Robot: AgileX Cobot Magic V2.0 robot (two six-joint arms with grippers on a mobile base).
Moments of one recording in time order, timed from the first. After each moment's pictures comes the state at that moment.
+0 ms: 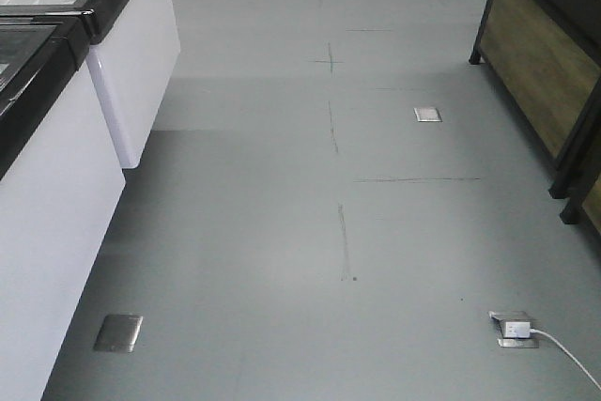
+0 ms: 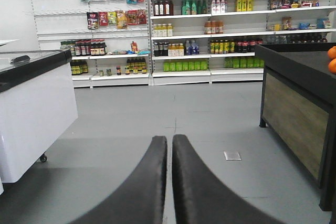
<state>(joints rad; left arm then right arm) -0.03 -0.01 0.03 -0.02 0.09 -0.02 0.02 -0.01 0.03 -0.07 0.02 0.11</state>
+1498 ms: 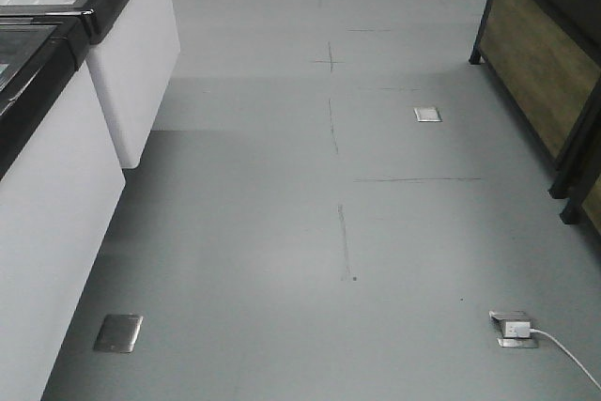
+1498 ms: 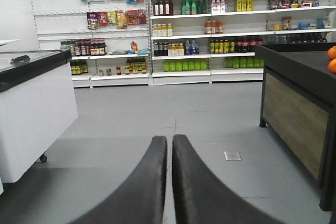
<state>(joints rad) -0.03 0.55 -0.49 -0.02 0.29 -0.09 0.02 -0.01 0.03 -0.07 0.02 0.11</state>
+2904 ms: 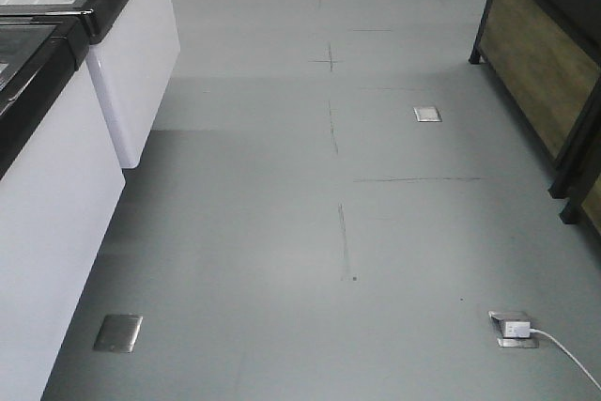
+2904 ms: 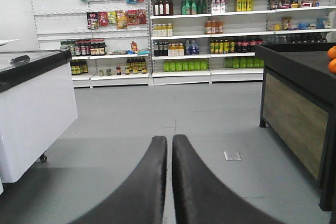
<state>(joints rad) 0.10 1.11 -1.02 -0.09 0.76 -0.52 0.02 -0.01 0.03 -0.07 0.02 0.11</state>
